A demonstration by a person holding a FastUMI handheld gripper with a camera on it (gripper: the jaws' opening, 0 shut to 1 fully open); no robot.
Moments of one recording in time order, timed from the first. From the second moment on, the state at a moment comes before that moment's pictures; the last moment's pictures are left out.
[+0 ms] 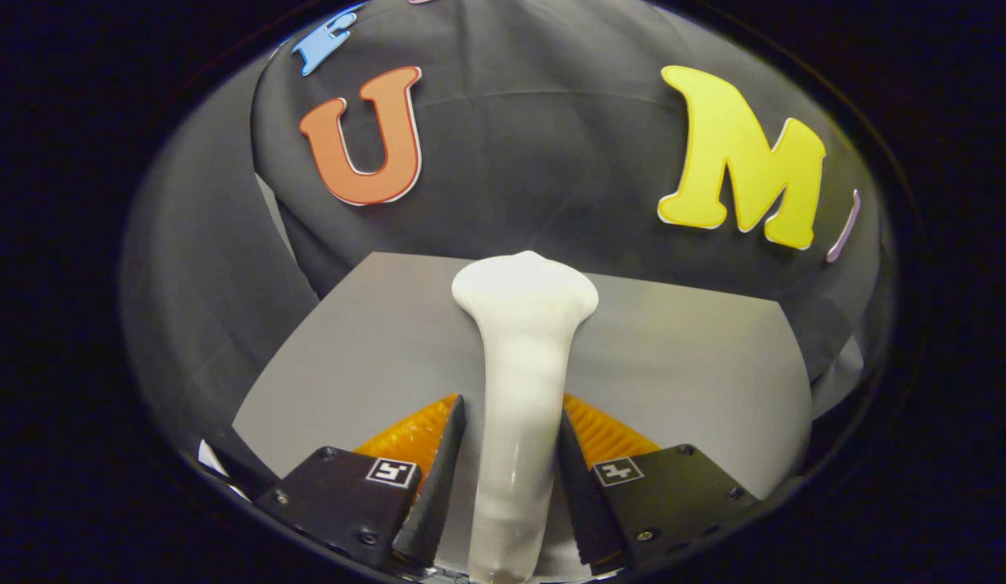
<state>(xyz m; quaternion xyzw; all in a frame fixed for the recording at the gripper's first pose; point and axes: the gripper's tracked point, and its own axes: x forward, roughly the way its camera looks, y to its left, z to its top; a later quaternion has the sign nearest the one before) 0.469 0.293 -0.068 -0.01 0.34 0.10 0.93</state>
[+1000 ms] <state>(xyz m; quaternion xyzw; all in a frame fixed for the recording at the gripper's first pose) 0.355 0.250 0.014 0.10 0.24 0.16 0.95</state>
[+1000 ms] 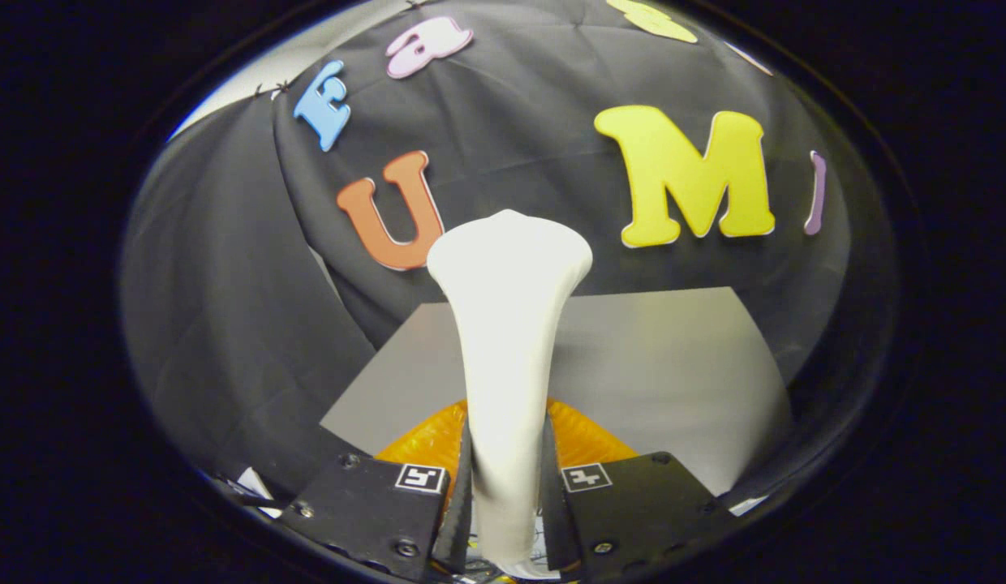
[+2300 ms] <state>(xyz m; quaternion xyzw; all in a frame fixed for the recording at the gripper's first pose) 0.145 -0.019 0.242 0.17 -0.04 0.04 0.98</state>
